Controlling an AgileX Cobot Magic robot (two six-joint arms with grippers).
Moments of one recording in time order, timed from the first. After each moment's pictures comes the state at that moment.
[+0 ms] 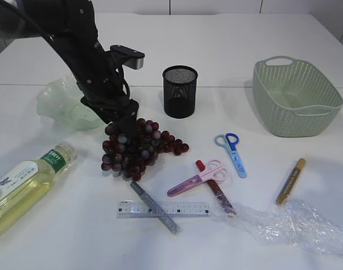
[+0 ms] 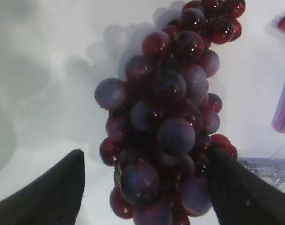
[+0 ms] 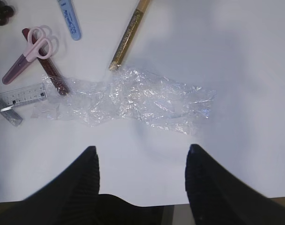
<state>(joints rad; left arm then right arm) -0.41 2.17 -1.80 -0.17 1.07 0.37 -0.07 0.98 -0.96 0.17 1.25 0.14</state>
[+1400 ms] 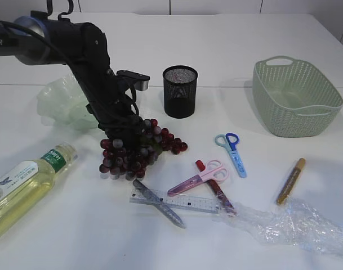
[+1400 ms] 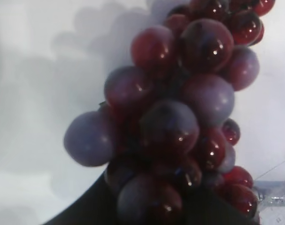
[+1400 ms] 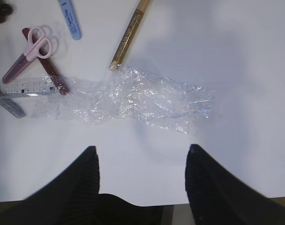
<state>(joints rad) -0.41 2.29 -1.81 -0.22 1.03 0.32 -0.07 0.98 -0.96 0.17 1.25 0.14</state>
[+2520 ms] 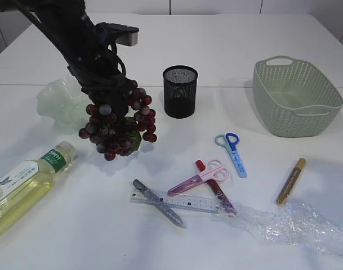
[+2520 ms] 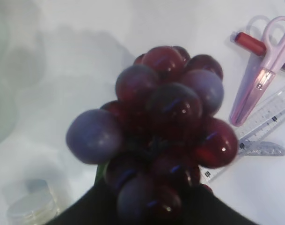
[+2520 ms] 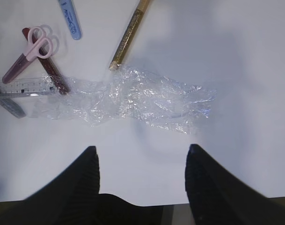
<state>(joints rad) -0.41 2.08 -1.80 -0.22 1.14 0.32 -0.07 0.98 -0.96 0.17 1.25 0.14</state>
